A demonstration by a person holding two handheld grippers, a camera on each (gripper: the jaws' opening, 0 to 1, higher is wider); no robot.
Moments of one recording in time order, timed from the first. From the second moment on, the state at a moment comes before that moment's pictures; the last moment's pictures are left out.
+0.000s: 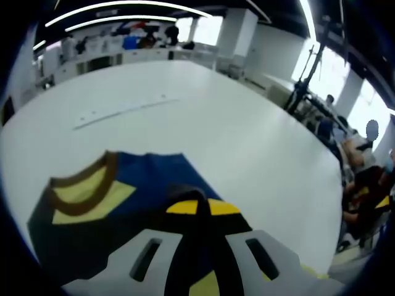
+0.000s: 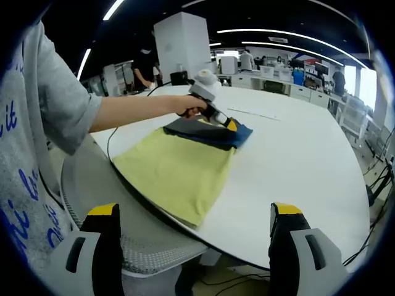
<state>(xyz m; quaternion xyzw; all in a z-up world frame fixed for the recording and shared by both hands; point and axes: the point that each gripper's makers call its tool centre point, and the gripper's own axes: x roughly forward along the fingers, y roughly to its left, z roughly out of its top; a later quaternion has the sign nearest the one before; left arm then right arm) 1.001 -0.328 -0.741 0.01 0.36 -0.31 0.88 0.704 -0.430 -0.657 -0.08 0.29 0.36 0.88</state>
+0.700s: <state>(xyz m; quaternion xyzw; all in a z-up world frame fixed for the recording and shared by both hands) 0.987 -0.343 -0.741 0.02 0.36 -0.33 0.87 0.698 -0.427 -0.657 -0.08 0.29 0.37 0.88</state>
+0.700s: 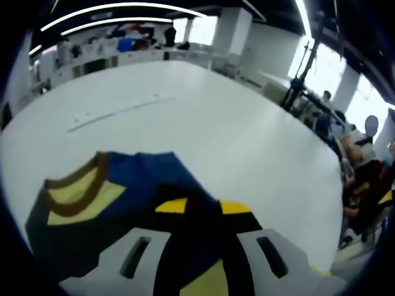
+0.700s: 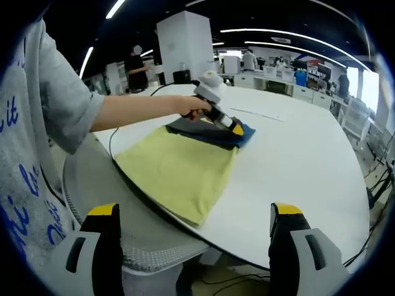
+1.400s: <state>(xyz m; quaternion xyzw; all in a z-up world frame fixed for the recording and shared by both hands) 0.976 -0.336 -0.741 0.05 0.34 -0.33 0.88 0.695 -0.422 -0.657 -0.09 0.29 0.39 0.87</state>
